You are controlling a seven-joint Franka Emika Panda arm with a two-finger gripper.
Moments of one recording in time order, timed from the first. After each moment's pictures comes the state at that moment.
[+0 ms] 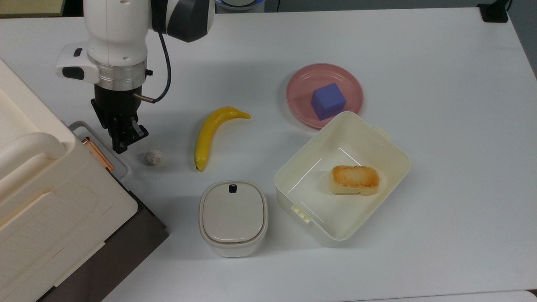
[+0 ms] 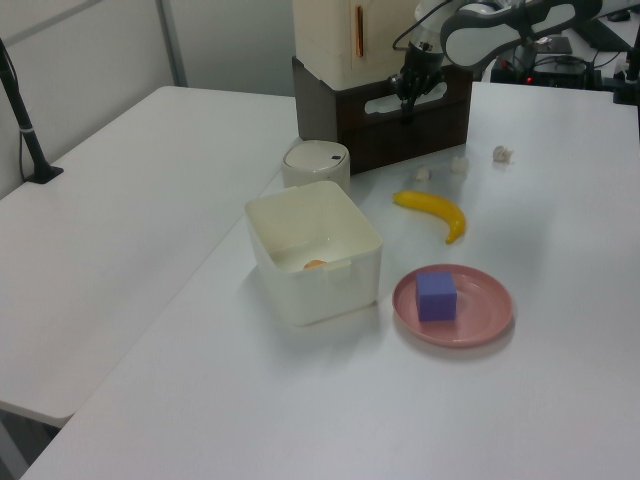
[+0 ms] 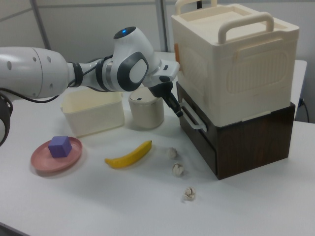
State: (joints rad) arm -0.14 0.40 -0.08 -1.57 -0.21 2.36 0.63
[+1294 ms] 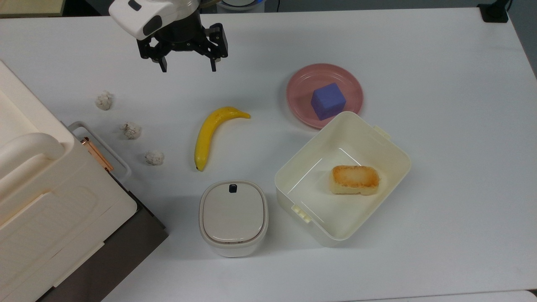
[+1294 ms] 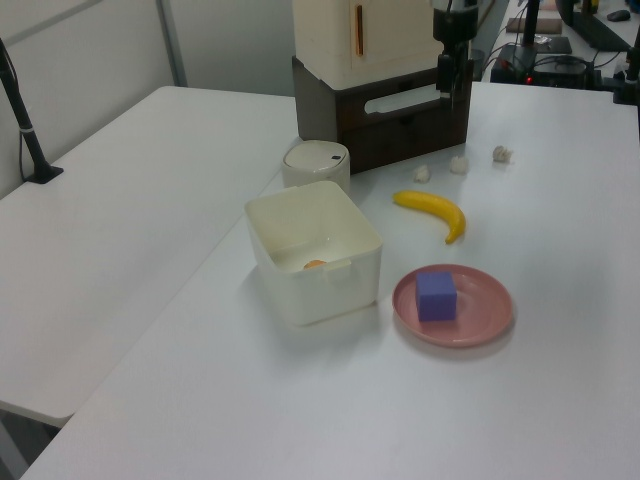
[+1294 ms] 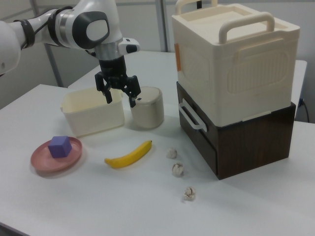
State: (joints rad) arm -0.11 0.19 0.03 -1.54 -0.03 1.72 -0.12
